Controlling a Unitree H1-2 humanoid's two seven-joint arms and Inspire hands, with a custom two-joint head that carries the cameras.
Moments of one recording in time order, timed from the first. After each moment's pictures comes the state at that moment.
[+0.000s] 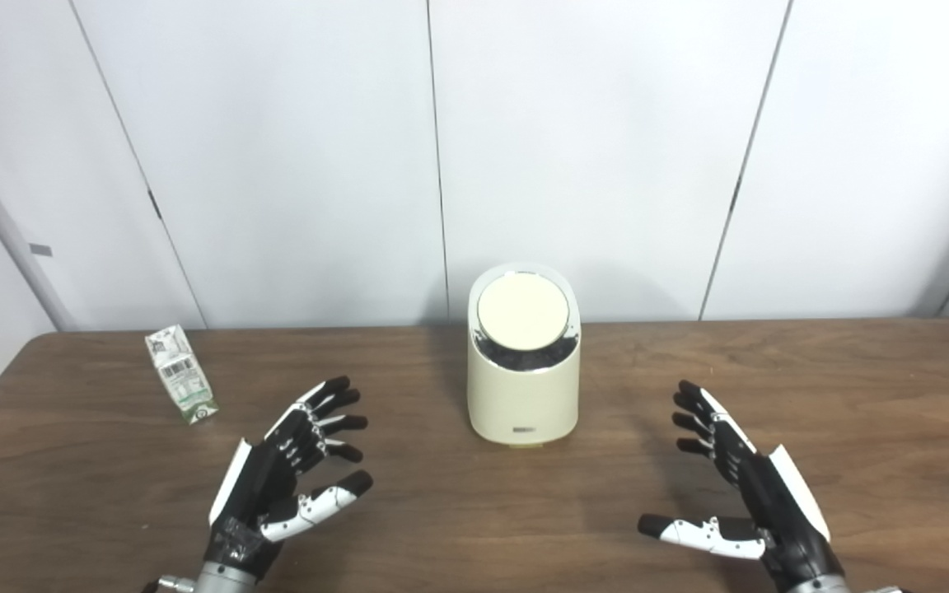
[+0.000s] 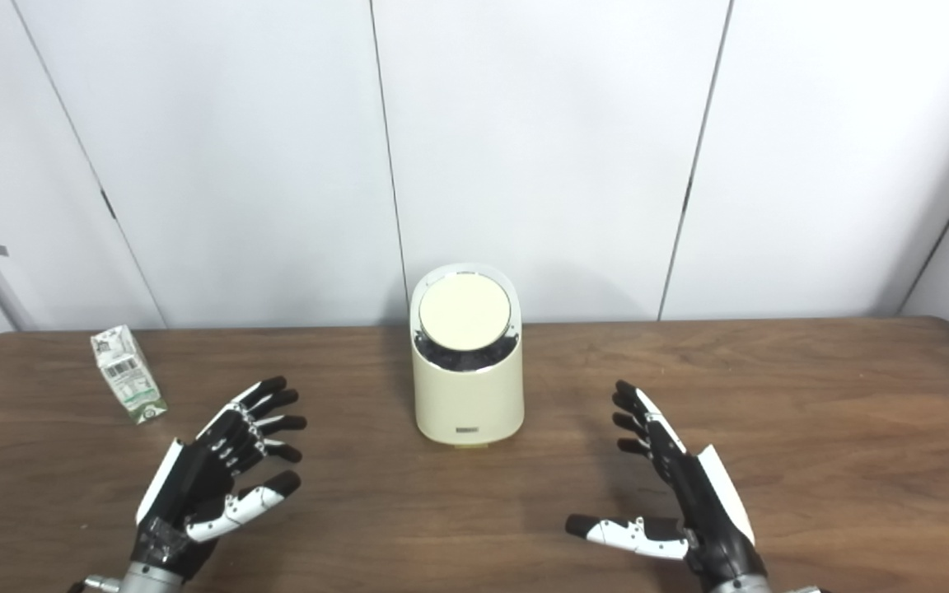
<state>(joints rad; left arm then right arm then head) -0.10 0.18 0.07 0.10 -0.16 -0.34 -0.24 -0.02 -0.18 0.00 -0.14 -0.20 -0.12 0.08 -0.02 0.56</state>
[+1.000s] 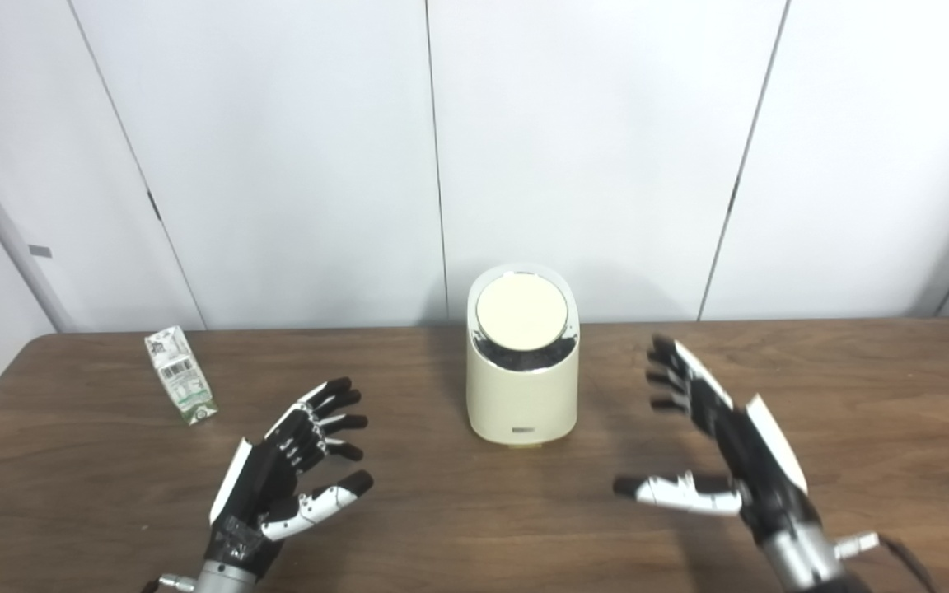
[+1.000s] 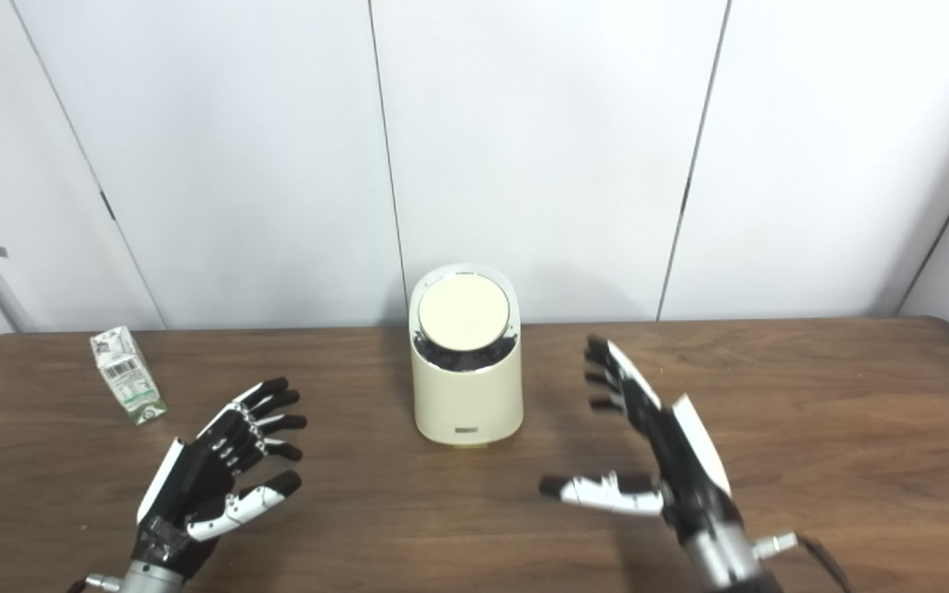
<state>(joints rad) -0.11 0.18 0.07 0.12 -0.17 -0.35 -0.25 -0.16 -0.18 0.03 -0.22 -0.24 -0.02 0.09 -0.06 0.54</state>
